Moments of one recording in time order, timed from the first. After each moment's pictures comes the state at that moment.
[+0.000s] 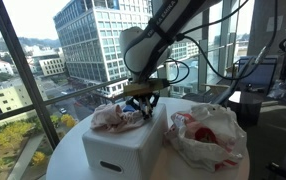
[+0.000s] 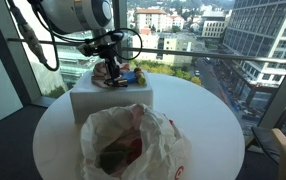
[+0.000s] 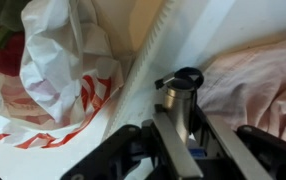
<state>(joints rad) 0.25 0.35 0.04 -1.91 -0.23 2.27 0.98</state>
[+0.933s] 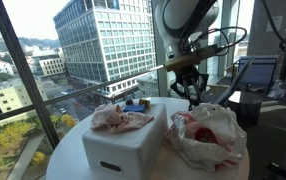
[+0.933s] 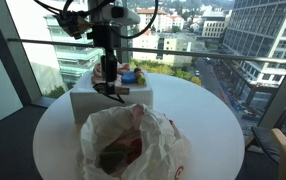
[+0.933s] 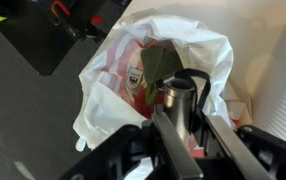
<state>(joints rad) 0.10 -0.06 0.03 -2.23 -0.15 1.93 0.95</state>
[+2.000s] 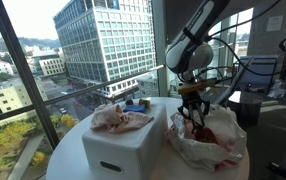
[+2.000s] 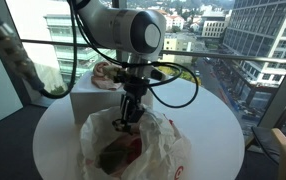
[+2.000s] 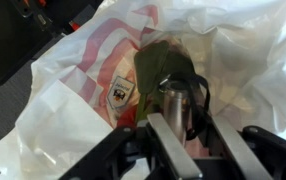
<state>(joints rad) -0.01 0.28 -0.04 -2.15 0.05 2.04 0.58</state>
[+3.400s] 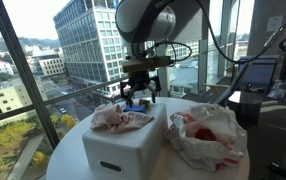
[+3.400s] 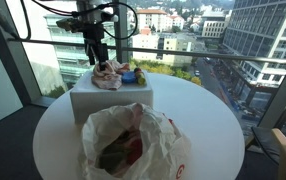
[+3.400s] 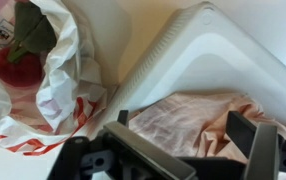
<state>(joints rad) 0.22 0.20 0.13 -1.92 -0.04 2.11 0.74</state>
